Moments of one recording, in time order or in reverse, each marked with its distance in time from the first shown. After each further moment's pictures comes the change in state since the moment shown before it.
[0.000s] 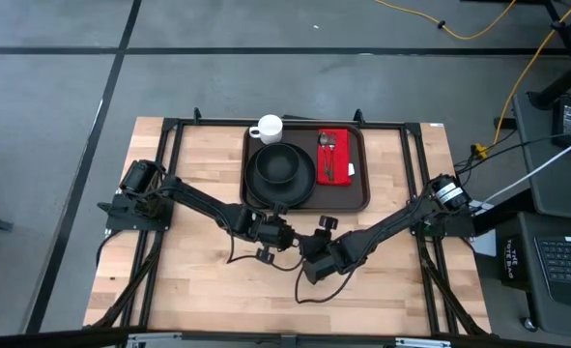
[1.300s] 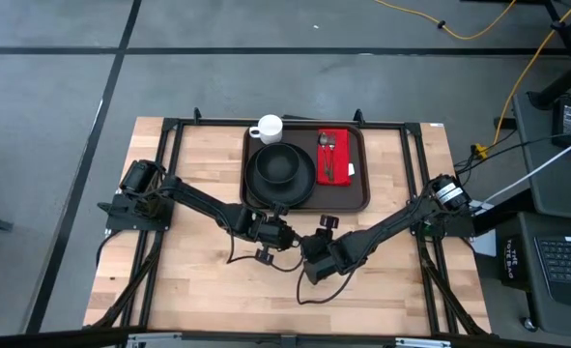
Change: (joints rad) left arm 0.000 0.000 0.000 0.000 0.032 0.016; right arm -0.001 0.002 0.000 -0.041 0.018 -0.030
